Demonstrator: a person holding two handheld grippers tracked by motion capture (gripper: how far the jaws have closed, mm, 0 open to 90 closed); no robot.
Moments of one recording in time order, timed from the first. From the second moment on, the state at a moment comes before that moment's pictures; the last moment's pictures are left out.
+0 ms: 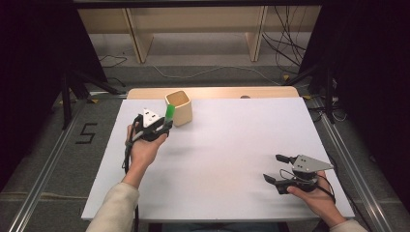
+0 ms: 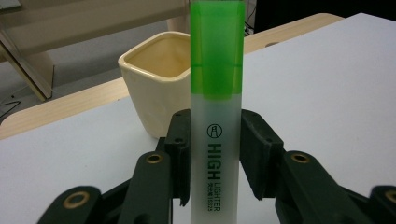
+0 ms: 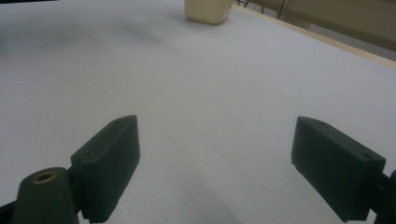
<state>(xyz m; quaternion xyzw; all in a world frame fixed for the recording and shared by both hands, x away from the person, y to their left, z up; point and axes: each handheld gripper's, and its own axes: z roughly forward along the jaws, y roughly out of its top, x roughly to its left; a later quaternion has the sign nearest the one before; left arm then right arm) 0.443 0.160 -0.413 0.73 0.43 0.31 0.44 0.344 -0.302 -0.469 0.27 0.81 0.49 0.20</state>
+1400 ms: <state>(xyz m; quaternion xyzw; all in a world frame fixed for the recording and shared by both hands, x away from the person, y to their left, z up) 0.467 0.150 -0.399 0.71 0.42 0.33 0.45 0.344 -0.302 -0.469 0.27 0.81 0.49 0.20</state>
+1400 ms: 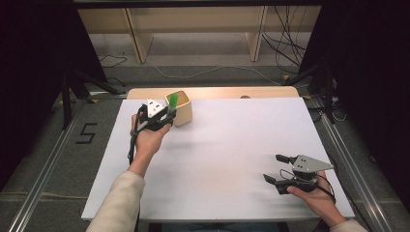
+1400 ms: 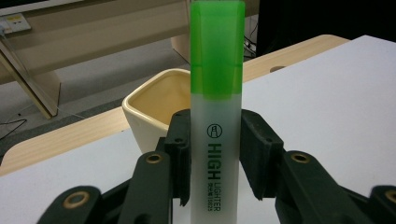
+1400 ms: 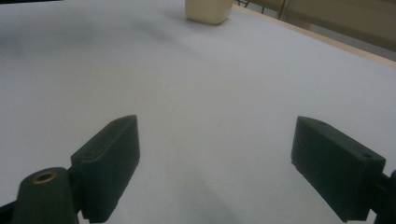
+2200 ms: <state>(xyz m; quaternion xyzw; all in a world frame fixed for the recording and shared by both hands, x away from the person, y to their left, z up) 0.482 0.148 -0.395 0.70 0.41 0.34 0.48 0.344 -0.302 -0.469 0.27 0.81 0.49 0.20</state>
